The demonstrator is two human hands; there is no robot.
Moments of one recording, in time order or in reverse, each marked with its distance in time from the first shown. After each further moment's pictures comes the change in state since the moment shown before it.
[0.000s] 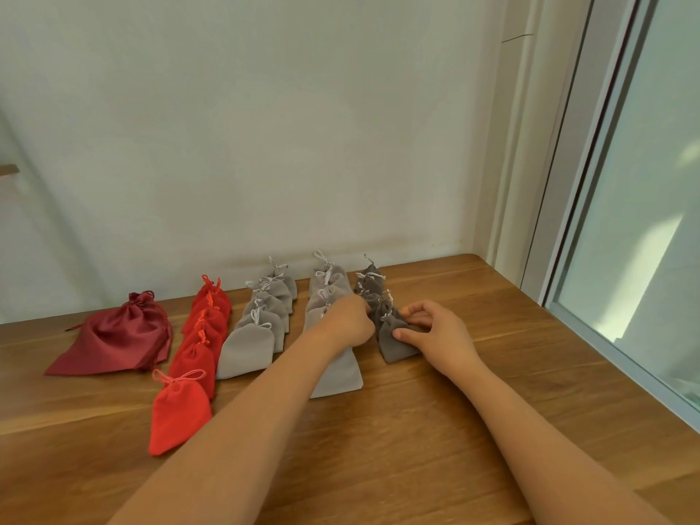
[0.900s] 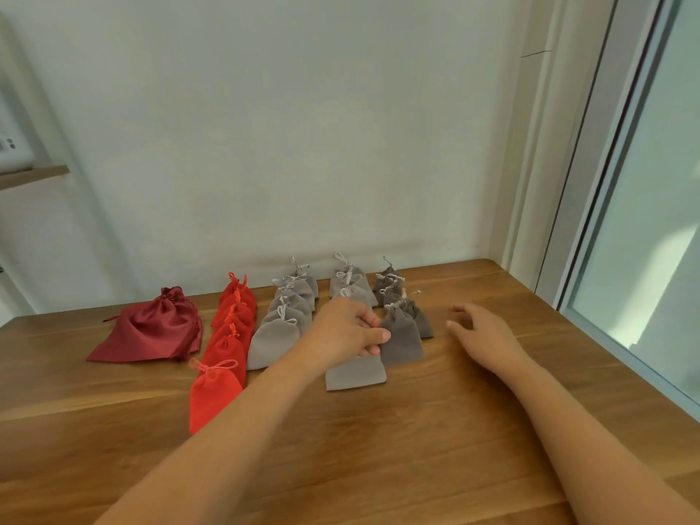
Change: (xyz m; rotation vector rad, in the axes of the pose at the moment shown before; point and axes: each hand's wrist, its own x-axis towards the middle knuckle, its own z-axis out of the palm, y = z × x) left_hand -0.085 -0.024 -0.029 -0.613 0.046 0.076; right_hand -0.011 -0.010 -0.029 -0.454 -0.010 0.076
